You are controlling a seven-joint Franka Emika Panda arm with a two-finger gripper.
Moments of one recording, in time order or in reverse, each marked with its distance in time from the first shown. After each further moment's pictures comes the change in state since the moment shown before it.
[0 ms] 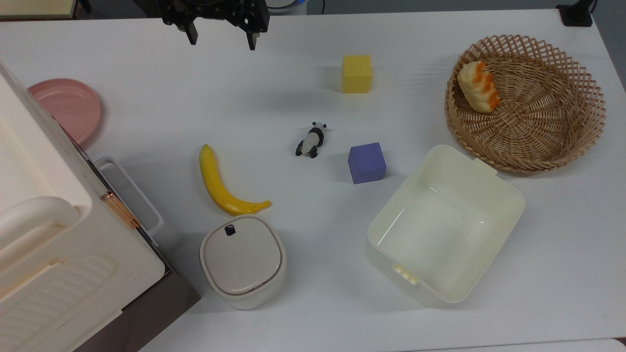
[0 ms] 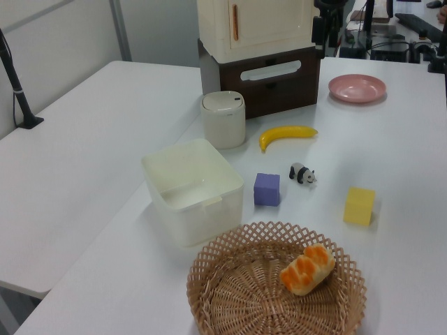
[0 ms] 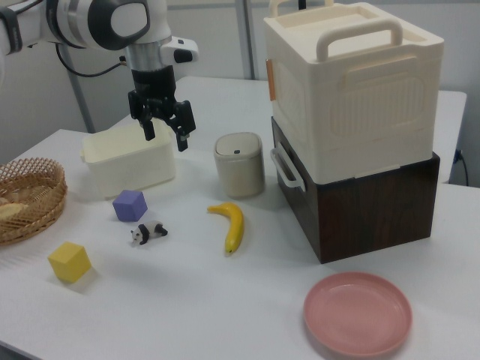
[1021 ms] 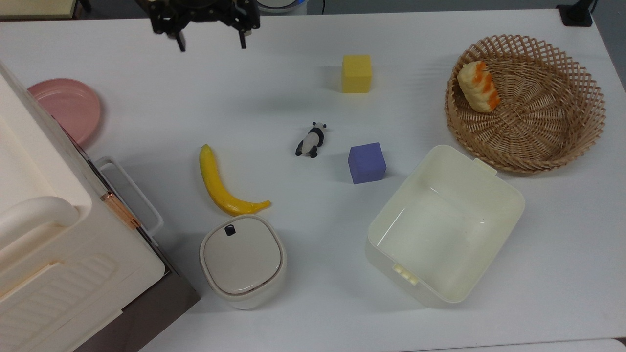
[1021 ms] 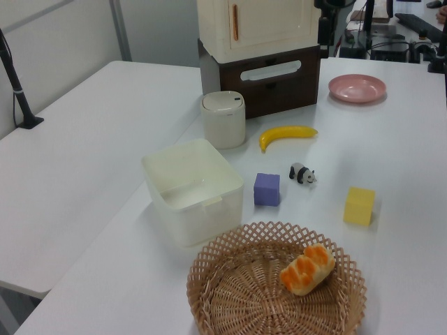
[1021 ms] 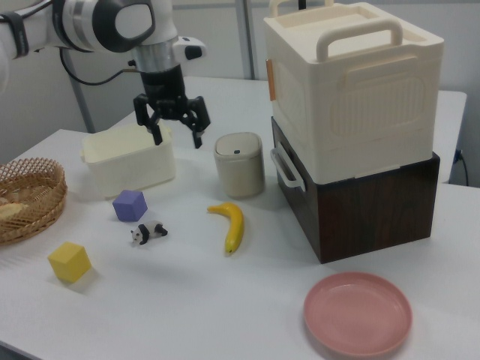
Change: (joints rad) arm 0.117 0.012 -0.140 0.001 -0.031 0.037 -0.275
